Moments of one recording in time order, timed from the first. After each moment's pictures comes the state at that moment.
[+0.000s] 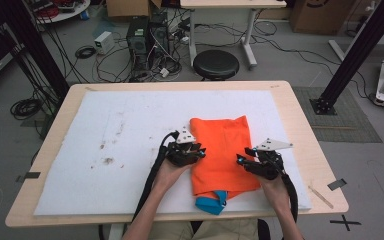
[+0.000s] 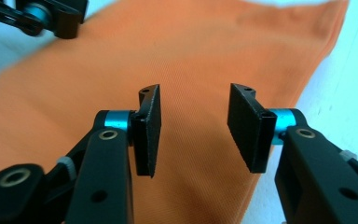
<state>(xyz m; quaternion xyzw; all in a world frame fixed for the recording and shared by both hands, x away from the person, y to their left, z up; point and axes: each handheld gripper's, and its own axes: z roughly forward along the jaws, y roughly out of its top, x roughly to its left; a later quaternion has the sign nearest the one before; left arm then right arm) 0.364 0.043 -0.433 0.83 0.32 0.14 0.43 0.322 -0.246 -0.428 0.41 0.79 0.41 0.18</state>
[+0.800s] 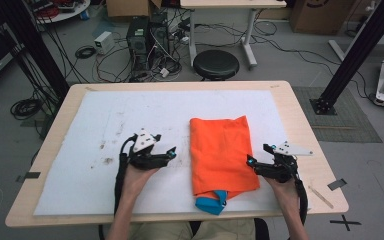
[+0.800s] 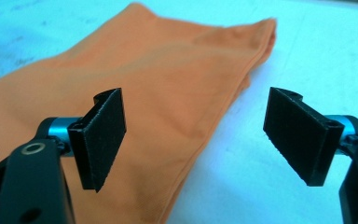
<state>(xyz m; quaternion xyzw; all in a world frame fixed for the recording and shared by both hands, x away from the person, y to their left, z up) 0.334 0.150 -0.417 0.76 0.35 0.24 0.50 0.311 -0.281 -0.432 0.43 0.74 0.46 0.22</state>
